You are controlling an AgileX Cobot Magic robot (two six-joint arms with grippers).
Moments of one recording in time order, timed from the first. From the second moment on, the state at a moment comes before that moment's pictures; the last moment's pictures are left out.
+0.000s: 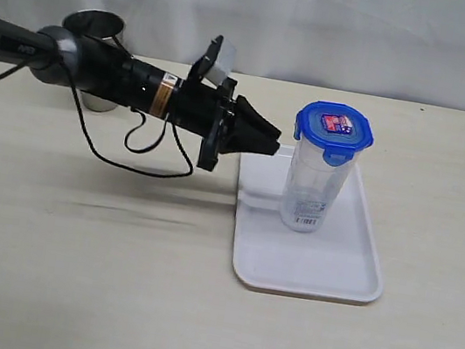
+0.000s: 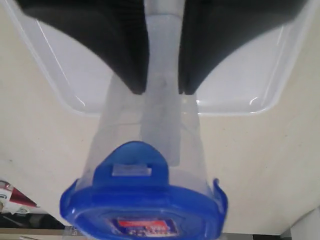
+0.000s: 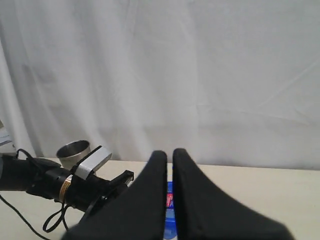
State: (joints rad) left arm -0.33 2.42 -1.67 1.61 -1.18 -0.98; right arm -0.08 0.51 -0.50 -1.73 -0.41 1.90
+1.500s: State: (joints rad) left arm -0.63 0.84 -0.50 1.59 -0.07 -1.46; right arm -0.08 0.00 -0.39 -1.74 -0.32 1.92
